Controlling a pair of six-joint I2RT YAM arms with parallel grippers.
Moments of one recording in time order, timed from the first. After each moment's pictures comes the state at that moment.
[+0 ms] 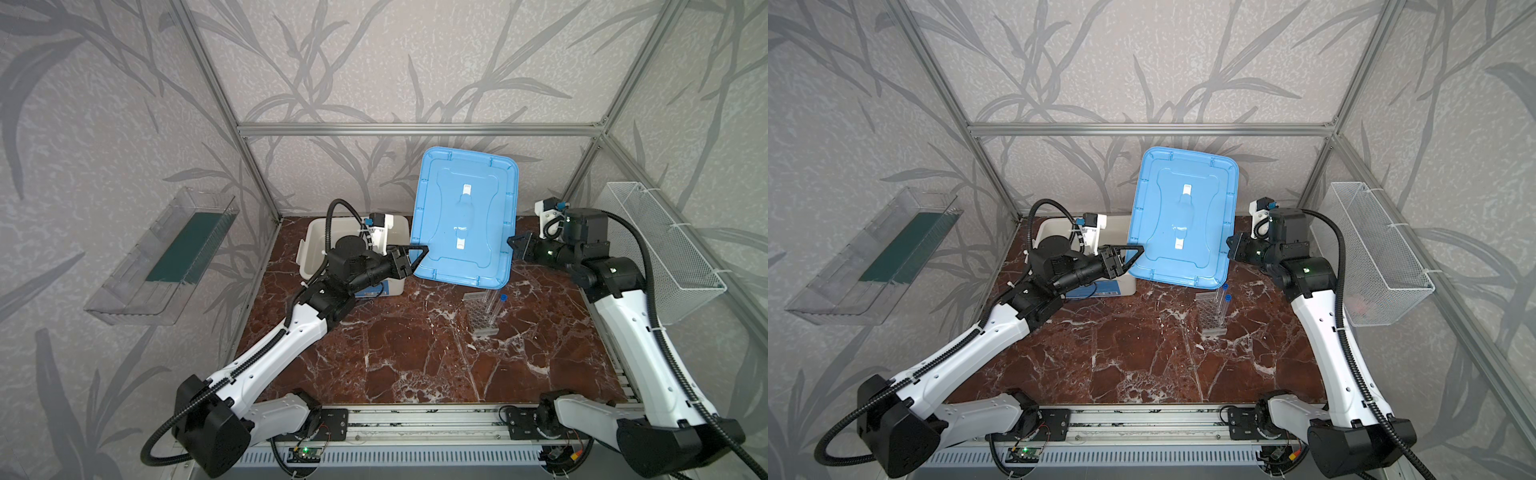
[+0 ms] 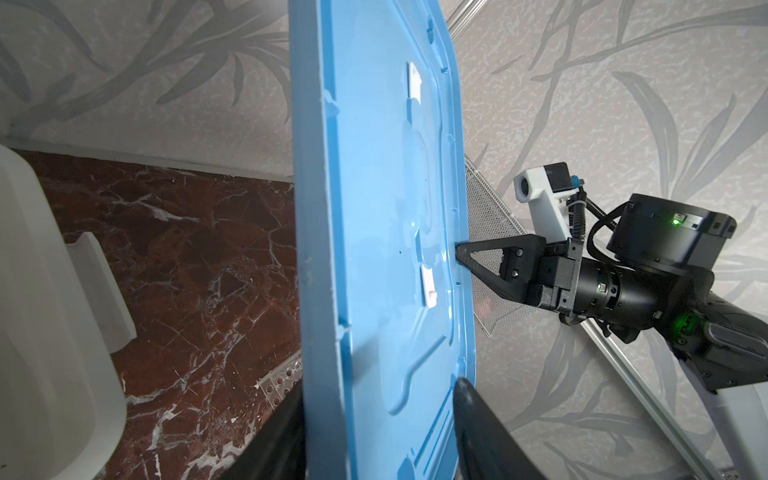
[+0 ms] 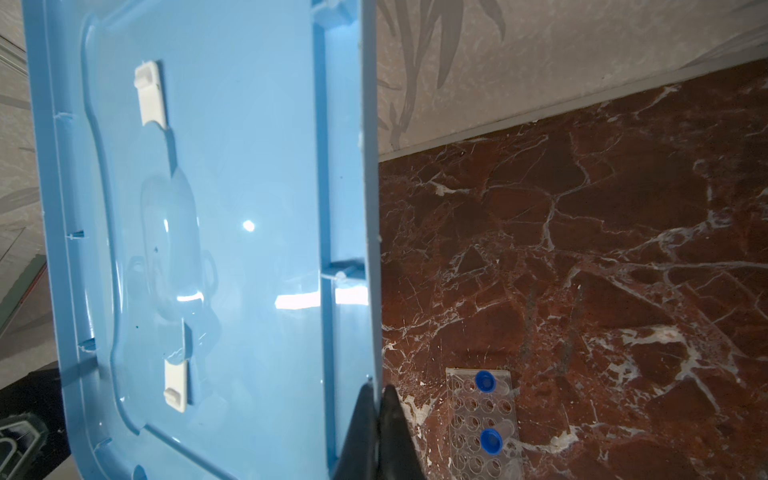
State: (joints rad) left arm -0.58 1.20 1.02 0.06 0.40 -0.72; right arm 0.14 1.18 1.37 -0.75 -0.34 0.44
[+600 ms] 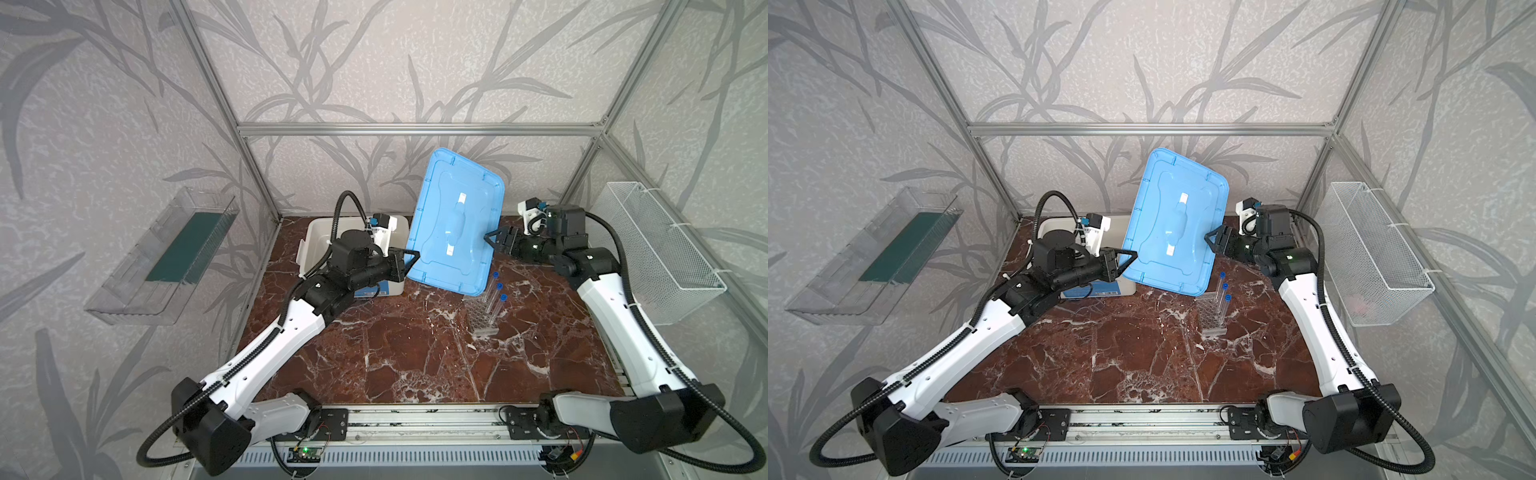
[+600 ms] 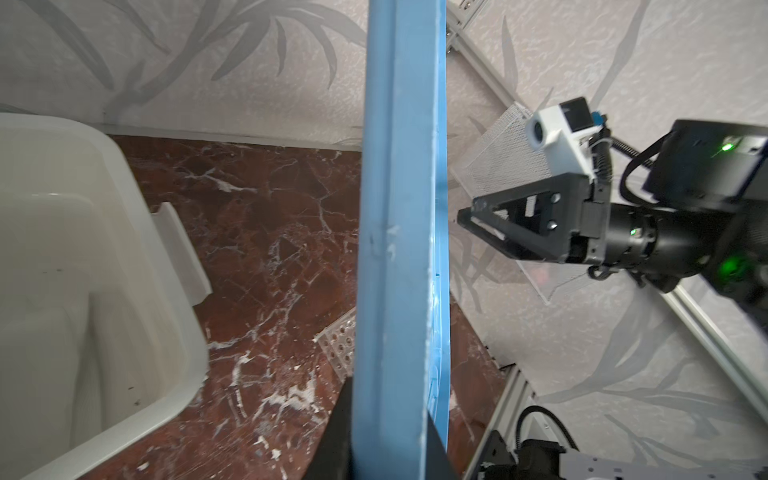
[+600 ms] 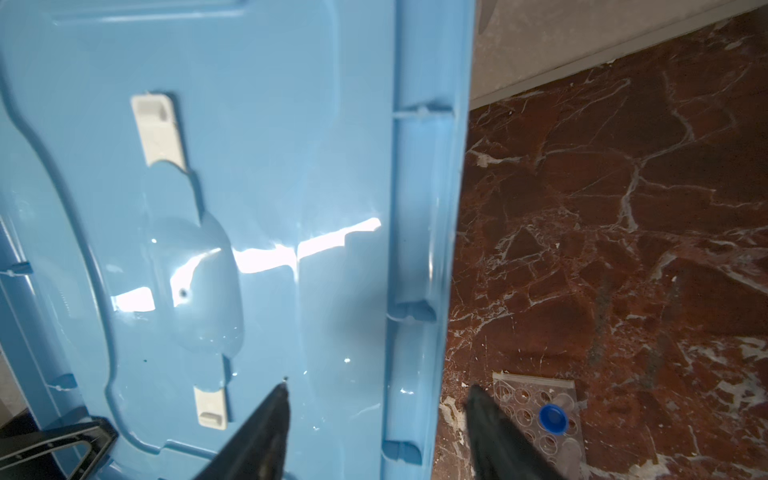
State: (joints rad) left arm -0.58 1.20 1.20 -0.35 0.27 -0.46; right arm 0.16 1.29 1.37 -0.67 -0.44 0.51
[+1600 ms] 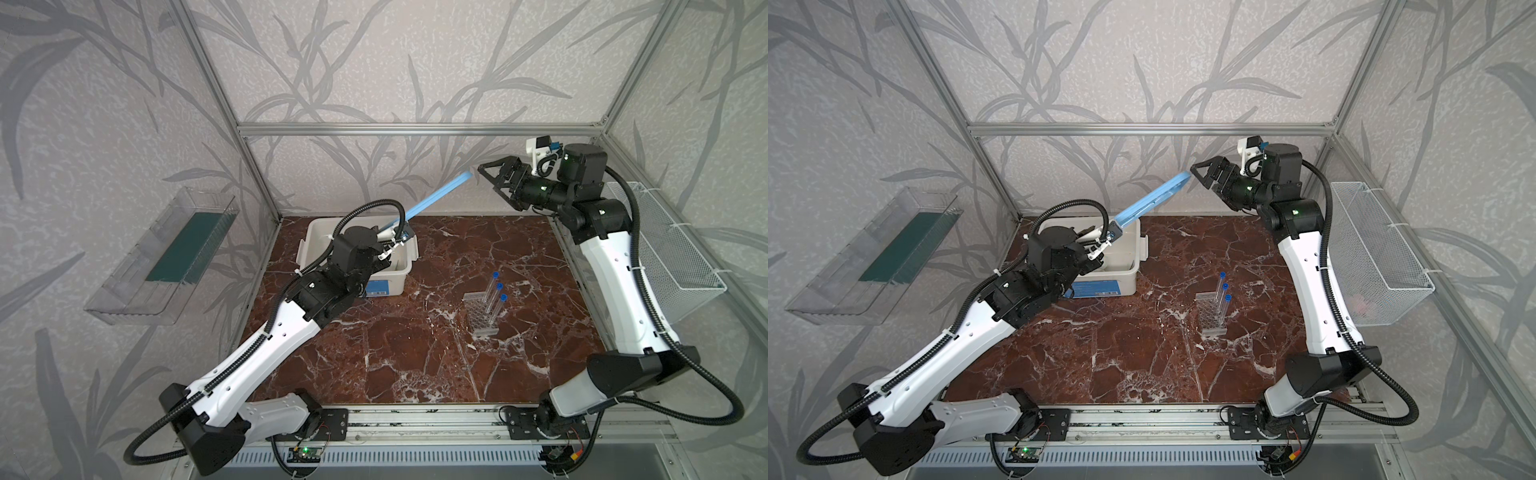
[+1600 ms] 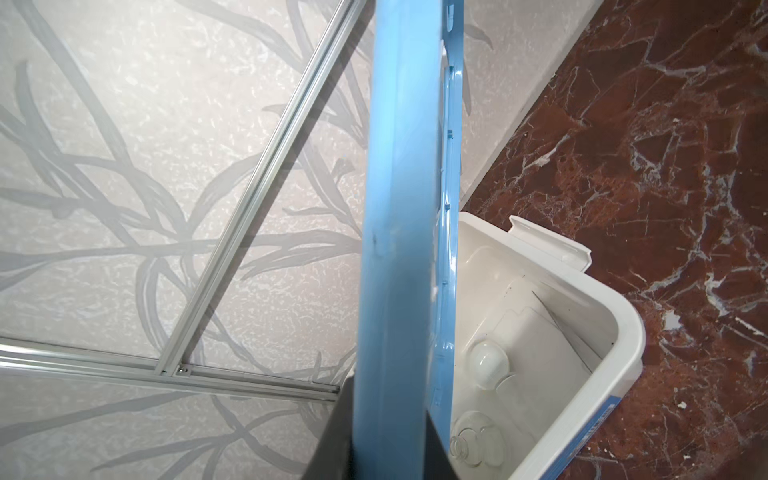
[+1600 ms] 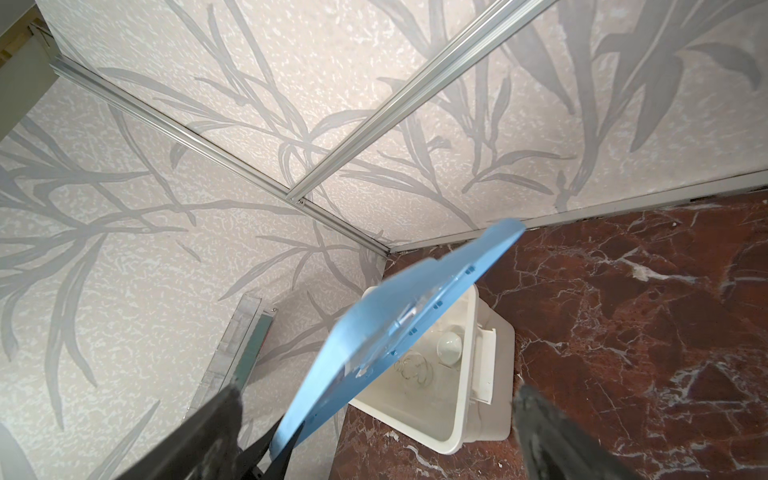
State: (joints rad) left arm -0.71 1.18 1.27 -0.42 -0.51 0.79; right arm 0.18 1.60 2.00 -0.68 -0.59 0.76
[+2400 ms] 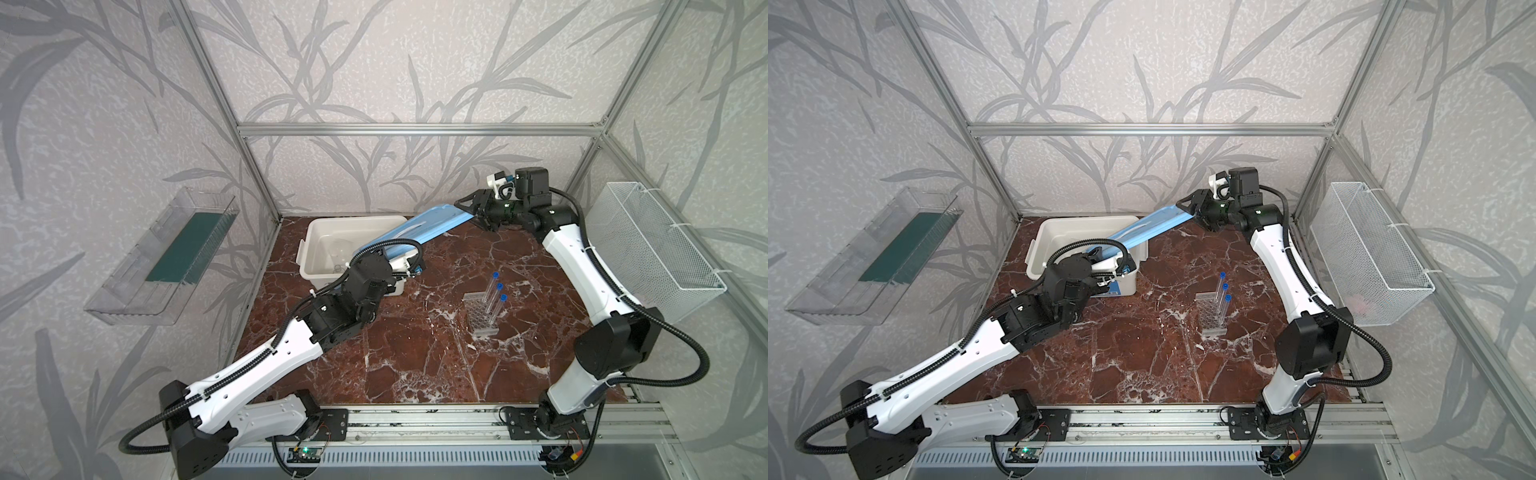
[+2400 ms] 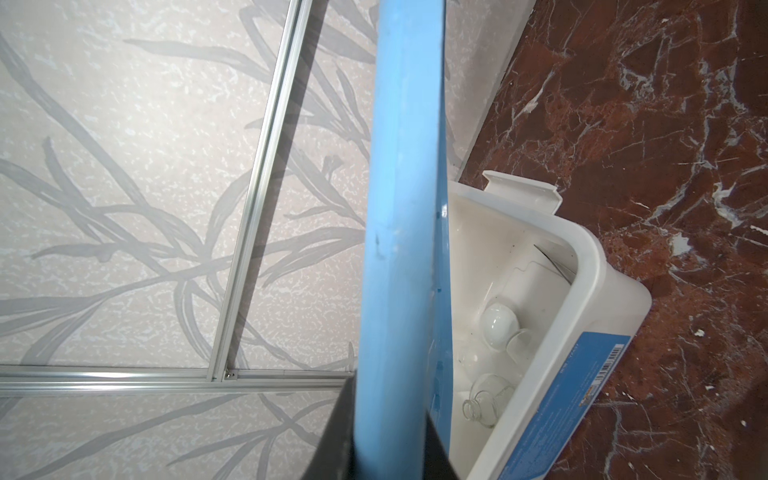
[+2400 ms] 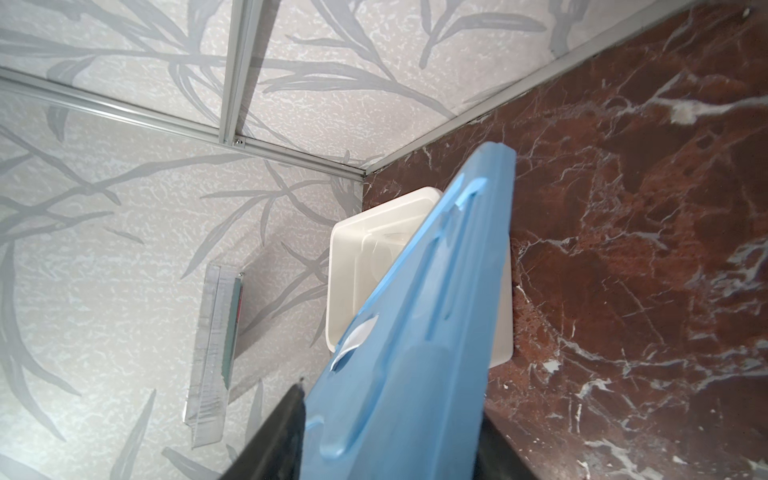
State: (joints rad) left arm -0.88 1.11 1.09 -0.35 -0.69 0.90; right arm 0.23 1.70 1.77 -0.59 -0.67 0.87
